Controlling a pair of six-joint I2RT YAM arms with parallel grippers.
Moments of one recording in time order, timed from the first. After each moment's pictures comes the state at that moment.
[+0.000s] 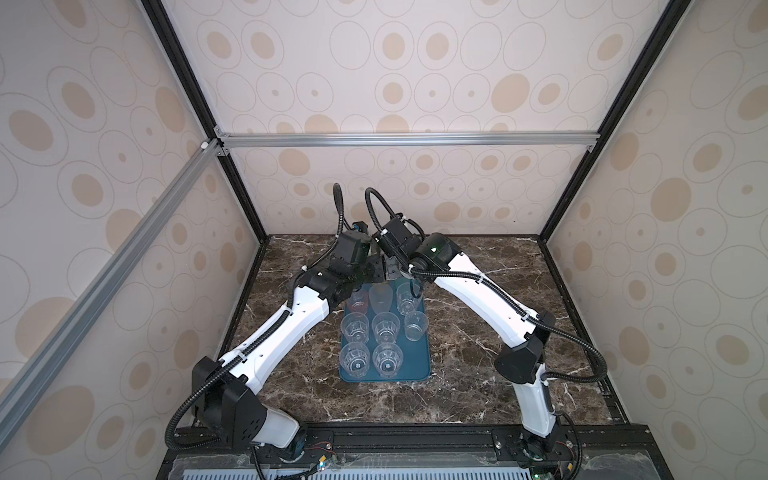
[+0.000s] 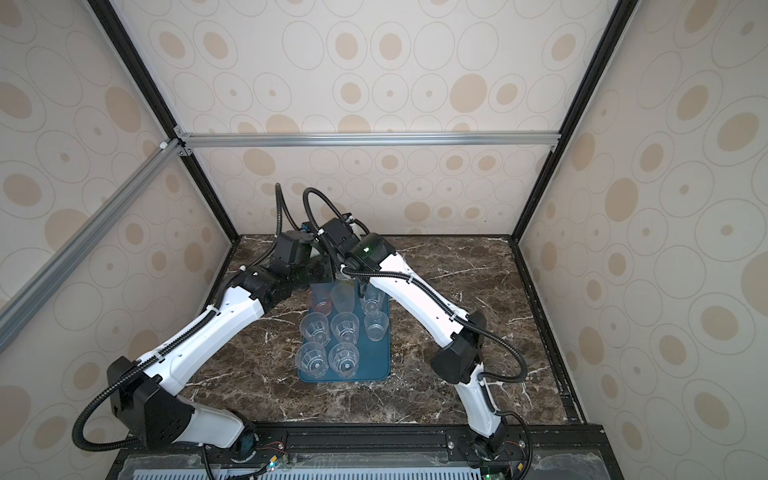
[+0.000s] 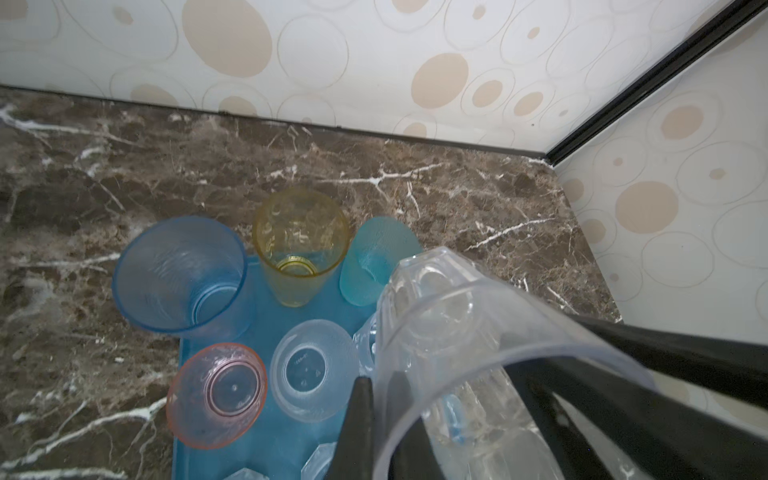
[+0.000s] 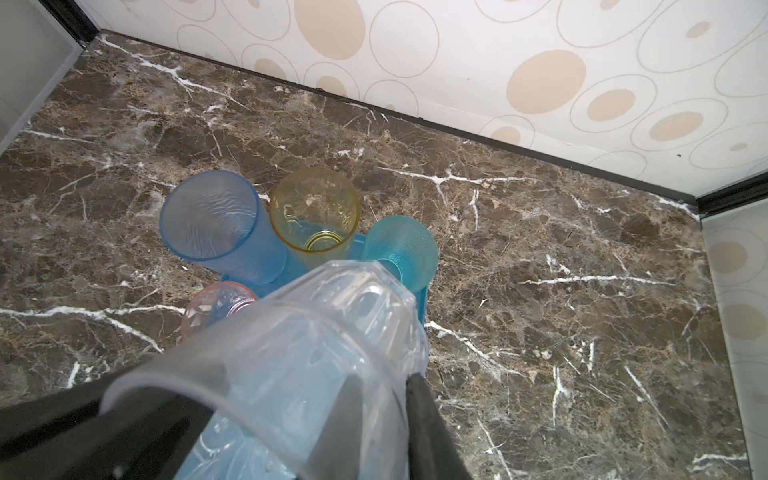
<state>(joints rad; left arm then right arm) -0.55 1.44 1.38 -0.53 -0.05 -0.51 0.88 2.08 2.37 -1.23 0.54 0.46</state>
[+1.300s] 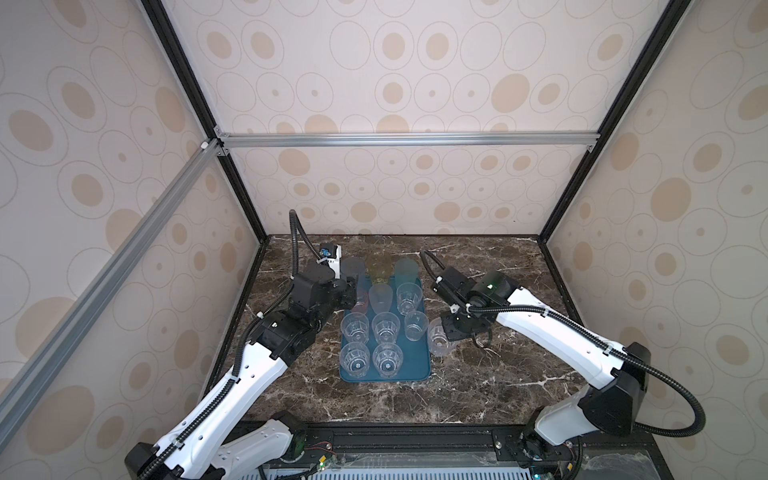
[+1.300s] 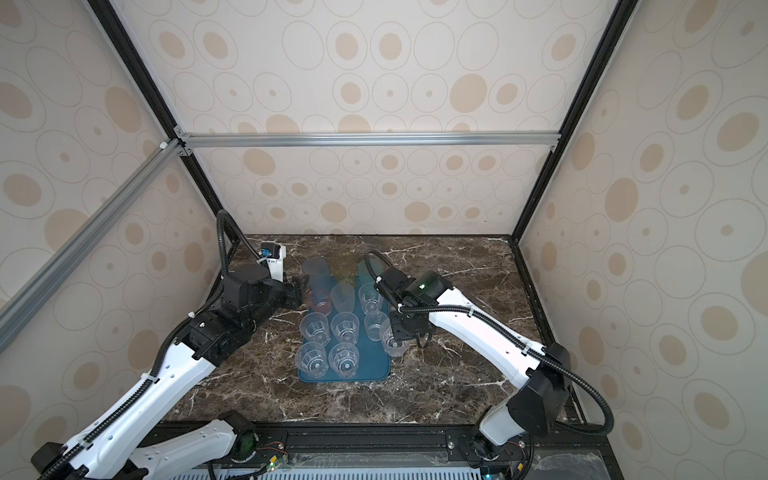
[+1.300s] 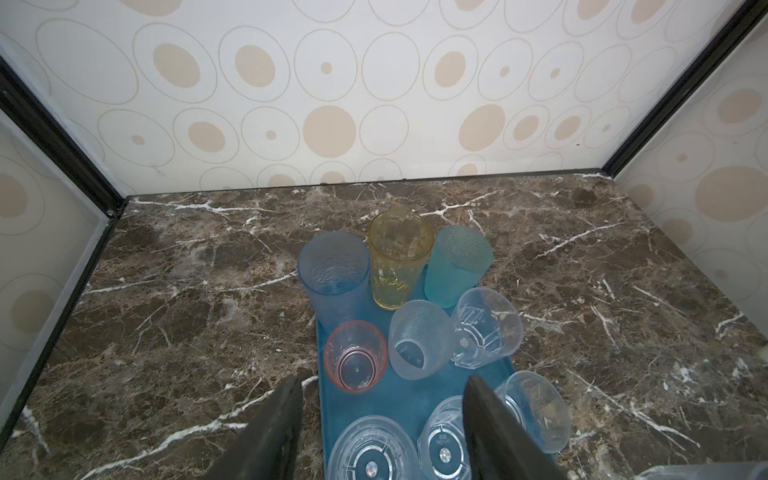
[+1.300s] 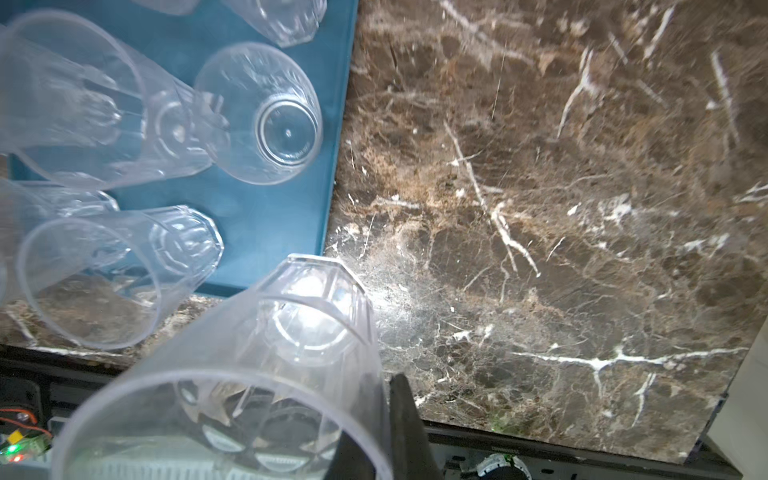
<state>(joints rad) -0.53 1.01 1.05 -0.49 -0.28 -0.24 0.81 1.51 1.43 -1.31 0.14 0.61</state>
